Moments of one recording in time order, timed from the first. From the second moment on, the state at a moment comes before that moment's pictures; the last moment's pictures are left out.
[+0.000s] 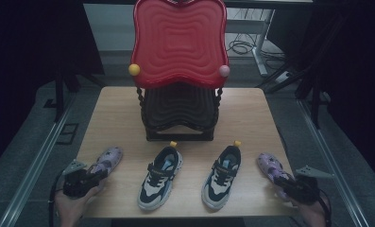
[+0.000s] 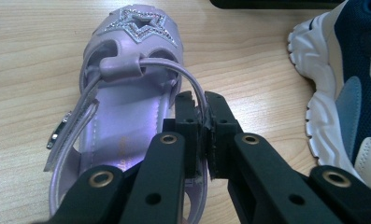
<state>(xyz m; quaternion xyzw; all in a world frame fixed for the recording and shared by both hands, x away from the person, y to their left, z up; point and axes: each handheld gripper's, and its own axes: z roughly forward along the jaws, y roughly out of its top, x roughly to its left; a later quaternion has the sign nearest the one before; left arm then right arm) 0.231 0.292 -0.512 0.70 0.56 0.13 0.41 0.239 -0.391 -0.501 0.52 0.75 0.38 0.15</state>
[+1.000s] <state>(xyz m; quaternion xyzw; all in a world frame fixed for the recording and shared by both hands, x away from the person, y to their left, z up) 0.216 0.315 -0.491 0.63 0.56 0.11 0.52 0.237 -0.405 -0.488 0.52 0.67 0.52 0.14</state>
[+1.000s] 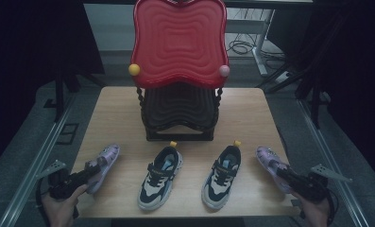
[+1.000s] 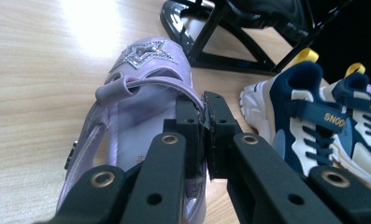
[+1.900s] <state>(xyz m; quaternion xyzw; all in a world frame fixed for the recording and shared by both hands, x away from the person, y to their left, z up) 0.218 0.294 -0.433 0.62 0.50 0.12 0.59 0.258 -0.370 -0.438 0.44 0.65 0.60 0.15</state>
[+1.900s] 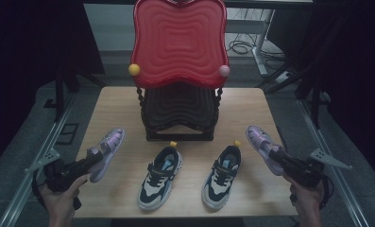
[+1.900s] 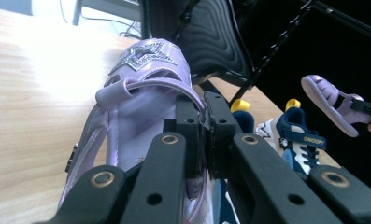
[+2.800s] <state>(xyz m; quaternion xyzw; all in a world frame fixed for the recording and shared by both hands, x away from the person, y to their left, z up) 0.233 0.270 -0.419 0.64 0.47 0.11 0.60 0.273 -0.323 -0.421 0.40 0.66 0.62 0.14</state>
